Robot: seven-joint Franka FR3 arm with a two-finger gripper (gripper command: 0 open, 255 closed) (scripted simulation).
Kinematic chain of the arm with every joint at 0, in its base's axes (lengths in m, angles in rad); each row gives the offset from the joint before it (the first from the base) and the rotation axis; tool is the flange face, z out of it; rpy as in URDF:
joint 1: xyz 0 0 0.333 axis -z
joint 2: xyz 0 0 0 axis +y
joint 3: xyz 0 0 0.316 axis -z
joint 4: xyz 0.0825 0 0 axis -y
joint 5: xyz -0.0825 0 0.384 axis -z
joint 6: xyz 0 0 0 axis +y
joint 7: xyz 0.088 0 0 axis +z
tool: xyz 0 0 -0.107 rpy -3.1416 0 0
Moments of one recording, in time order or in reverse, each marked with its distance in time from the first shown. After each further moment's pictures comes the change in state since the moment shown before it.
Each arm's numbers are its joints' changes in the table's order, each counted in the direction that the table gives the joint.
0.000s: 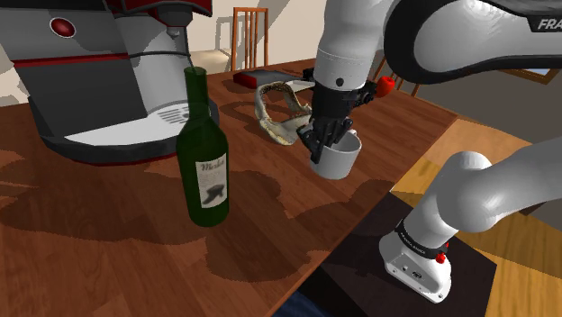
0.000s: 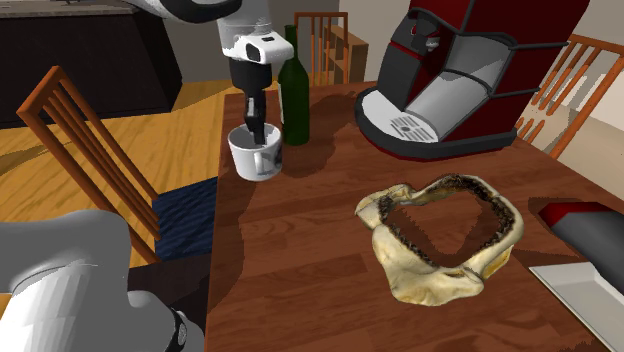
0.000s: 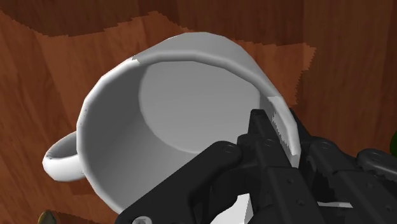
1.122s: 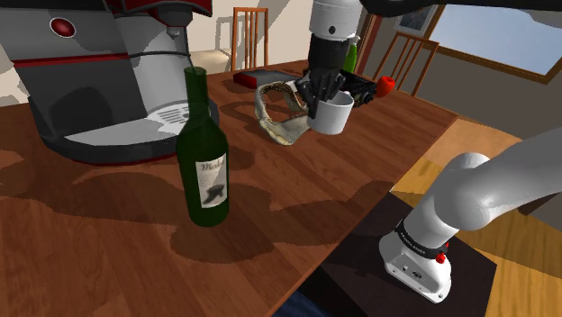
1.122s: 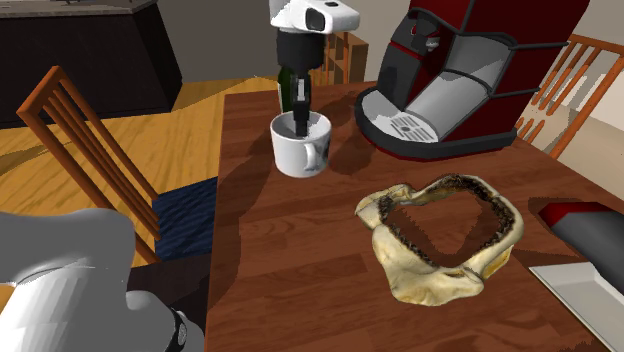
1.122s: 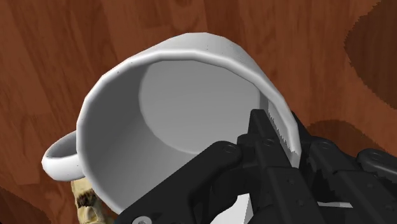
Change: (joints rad) arm 0.092 0.127 0.134 0.185 0.120 0.080 0.151
